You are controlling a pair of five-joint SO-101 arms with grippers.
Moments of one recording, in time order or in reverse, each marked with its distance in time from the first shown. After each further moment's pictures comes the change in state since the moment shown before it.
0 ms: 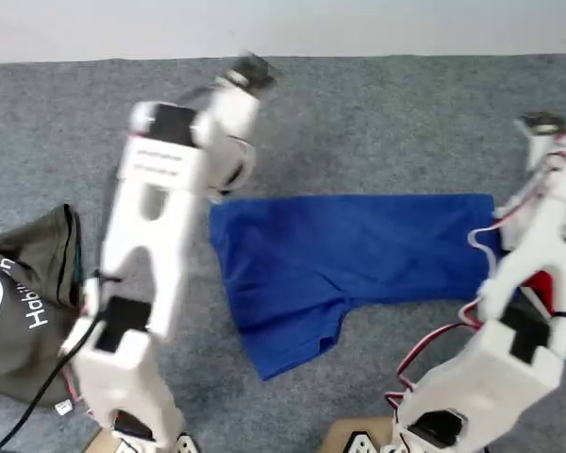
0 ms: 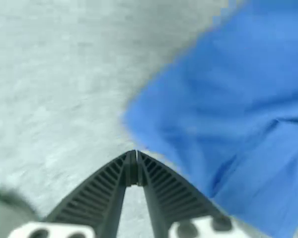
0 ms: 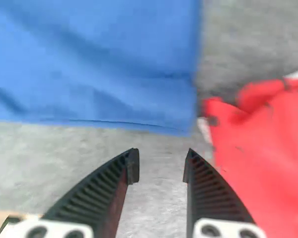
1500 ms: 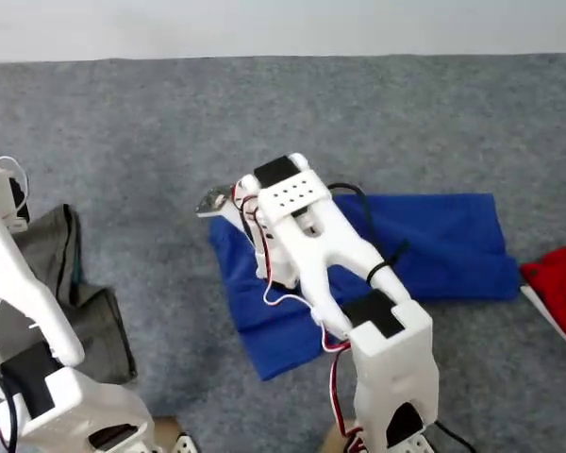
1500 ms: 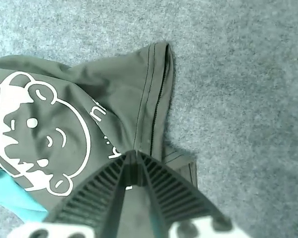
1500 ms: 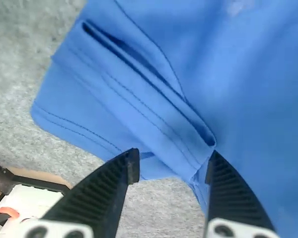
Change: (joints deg) left arm -42.9 -12.4 13.2 0.2 5.7; right arm -57.8 11.5 7.0 -0.7 -1.1
